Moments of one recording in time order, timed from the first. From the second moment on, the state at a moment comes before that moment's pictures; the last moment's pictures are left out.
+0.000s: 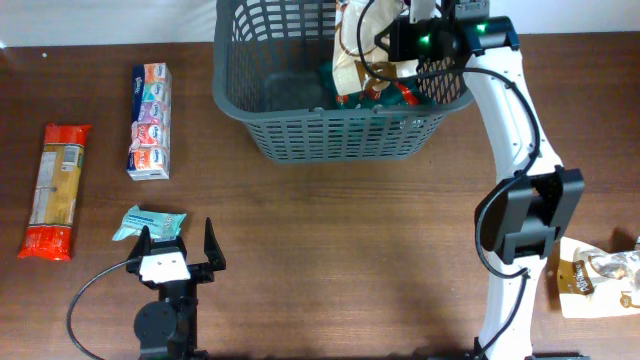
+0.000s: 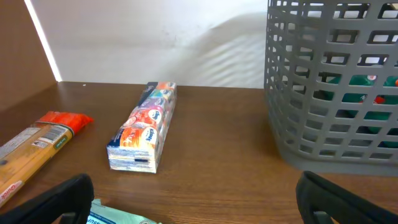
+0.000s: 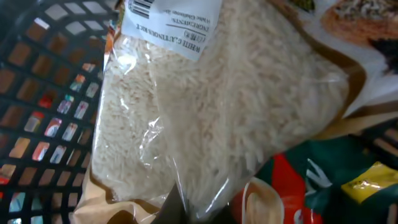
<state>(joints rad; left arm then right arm) 0.06 0.01 0.02 -0.08 -0.07 -0.01 0.13 2.27 2.30 -0.81 -0.56 0.08</state>
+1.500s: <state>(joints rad) 0.06 0.01 0.02 -0.08 -0.07 -0.01 0.09 2.28 2.60 -1.08 -0.34 0.04</state>
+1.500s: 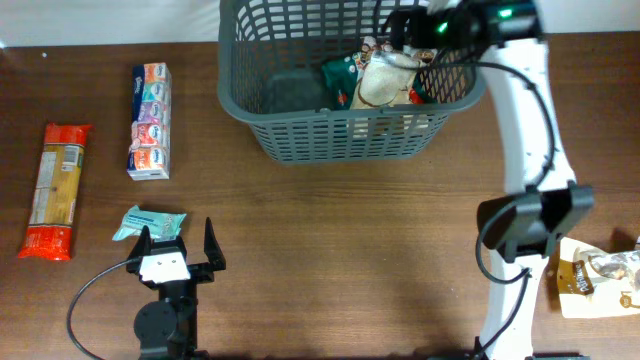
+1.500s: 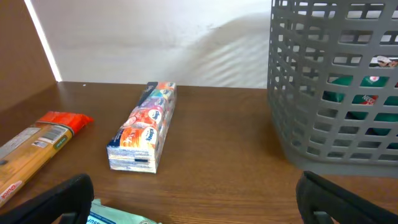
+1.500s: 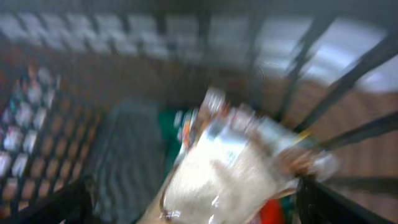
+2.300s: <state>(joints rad) 0.06 0.01 0.02 -0.08 -0.07 -0.01 -0.25 2.10 3.13 -1.69 0.32 0.22</state>
